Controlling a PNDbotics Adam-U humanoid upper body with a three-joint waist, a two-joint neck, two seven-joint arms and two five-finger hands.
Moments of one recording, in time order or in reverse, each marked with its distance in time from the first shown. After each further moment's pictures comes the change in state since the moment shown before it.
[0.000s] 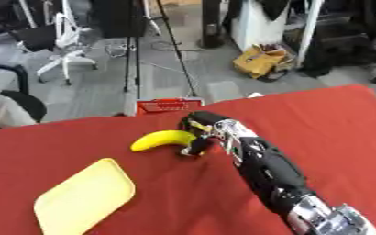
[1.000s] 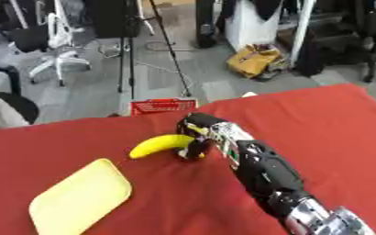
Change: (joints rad) left arm 0.000 0.000 0.000 0.000 0.000 -0.003 0.001; right arm 0.030 0.010 0.027 -0.089 -0.067 -0.014 -0.003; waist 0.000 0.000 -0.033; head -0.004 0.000
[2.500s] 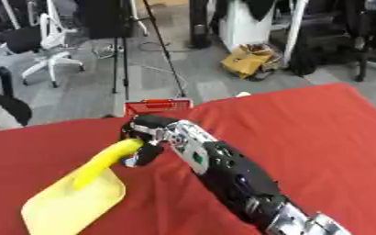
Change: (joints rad) left arm 0.000 -0.009 -0.006 0.000 -0.009 -0.004 -0.008; right arm -0.014 0.102 0.145 -0.255 -0.173 0.093 0.141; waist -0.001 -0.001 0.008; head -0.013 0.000
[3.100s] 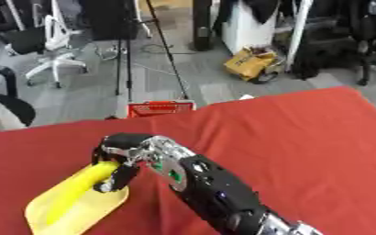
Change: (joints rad) left arm -0.001 -0.008 -0.004 0.000 0.000 -0.002 -0.002; right arm 0.008 0.074 0.081 -0.045 0.069 -0.037 0.047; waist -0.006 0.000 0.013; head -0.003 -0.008
